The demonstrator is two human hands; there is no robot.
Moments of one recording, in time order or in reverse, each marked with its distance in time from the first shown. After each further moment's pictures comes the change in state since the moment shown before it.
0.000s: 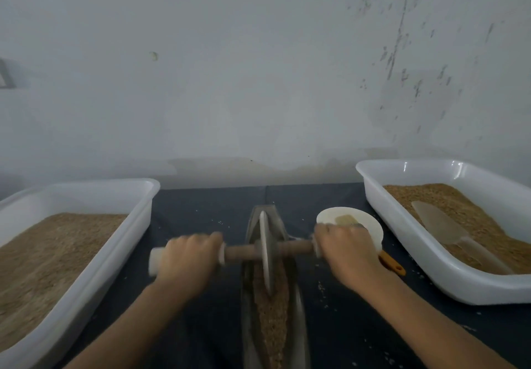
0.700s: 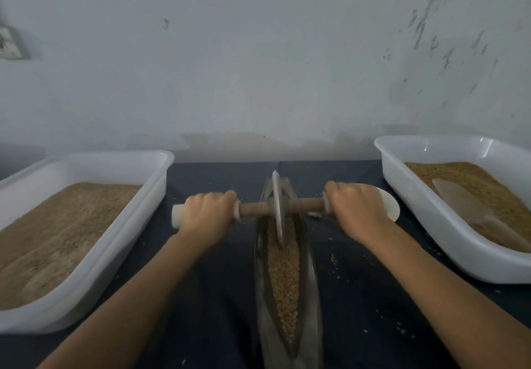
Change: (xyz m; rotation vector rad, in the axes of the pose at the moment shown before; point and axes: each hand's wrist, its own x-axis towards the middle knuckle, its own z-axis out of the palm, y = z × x) left_hand 0.030 -0.006 0.021 0.022 0.115 -0.048; right_hand 0.030 0.007 0.008 -0.093 0.113 0.027
